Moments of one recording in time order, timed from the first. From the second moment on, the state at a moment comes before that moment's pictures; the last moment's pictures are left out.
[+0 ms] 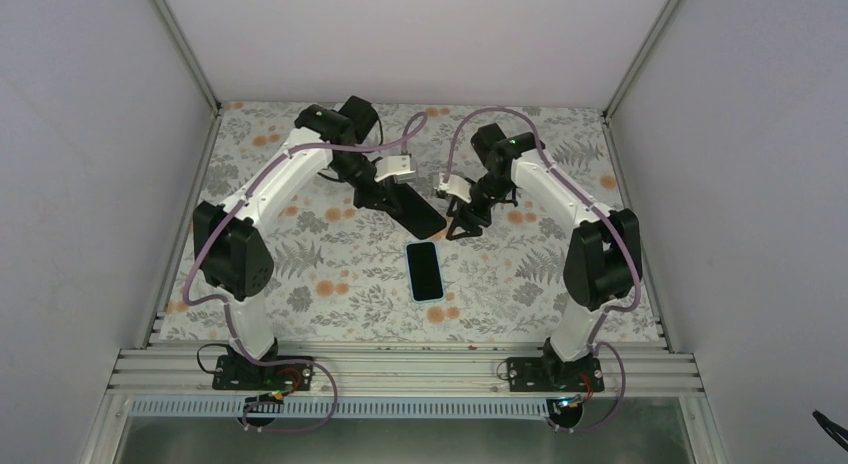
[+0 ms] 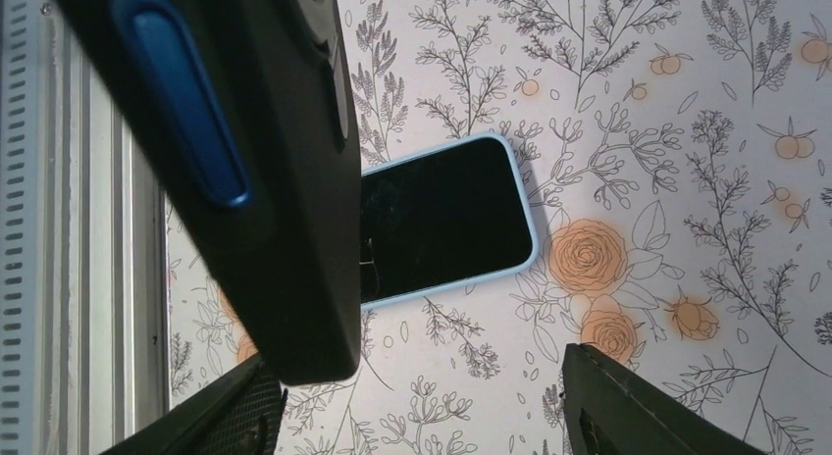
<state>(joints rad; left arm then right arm) -0.49 1.85 1.82 -1.35 0.69 0.87 0.41 1.79 1.52 -1.21 -0.60 -0.99</state>
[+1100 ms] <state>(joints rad) -0.50 1.90 1.84 -1.35 0.70 0.86 0.38 1.84 1.55 -1.26 -0.64 -1.04</state>
